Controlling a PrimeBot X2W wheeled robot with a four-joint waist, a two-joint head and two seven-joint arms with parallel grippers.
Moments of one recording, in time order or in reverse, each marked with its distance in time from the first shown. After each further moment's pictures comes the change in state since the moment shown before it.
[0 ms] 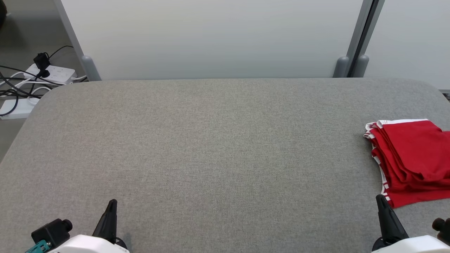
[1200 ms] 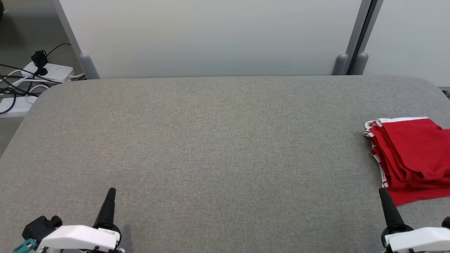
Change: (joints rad) left arm -0.034 -0.094 0.131 0.027 -0.282 -0.094 0.097; right arm -0.061 -0.005 -0.018 0.055 0.405 0.000 0.054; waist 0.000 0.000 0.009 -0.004
